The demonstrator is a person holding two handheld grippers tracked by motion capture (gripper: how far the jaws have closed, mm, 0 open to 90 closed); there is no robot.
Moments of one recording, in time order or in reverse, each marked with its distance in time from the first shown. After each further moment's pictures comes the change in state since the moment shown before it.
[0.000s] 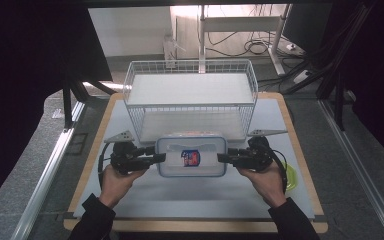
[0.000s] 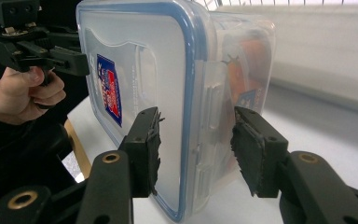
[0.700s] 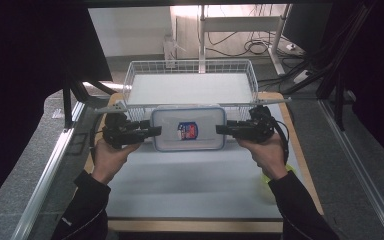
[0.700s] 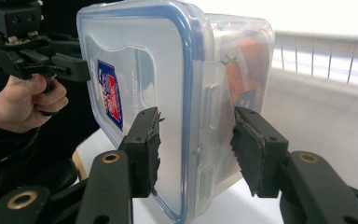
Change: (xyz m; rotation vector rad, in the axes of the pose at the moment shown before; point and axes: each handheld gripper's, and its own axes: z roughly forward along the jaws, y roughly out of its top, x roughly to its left) left arm 0.003 0.069 -0.022 -0.050 0.025 0.043; right arm 0.006 0.077 -0.012 -0.057 0.013 -0.039
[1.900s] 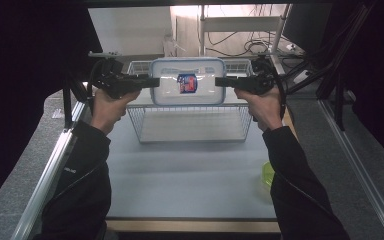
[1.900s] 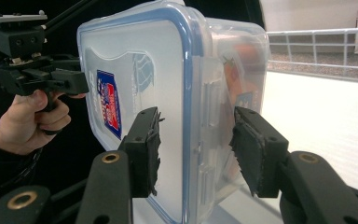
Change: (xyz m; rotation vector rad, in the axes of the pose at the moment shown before) left arm 0.050 0.107 0.006 -0.046 -0.013 -0.011; right arm -0.029 0.102 0.009 -0.097 -0.005 0.045
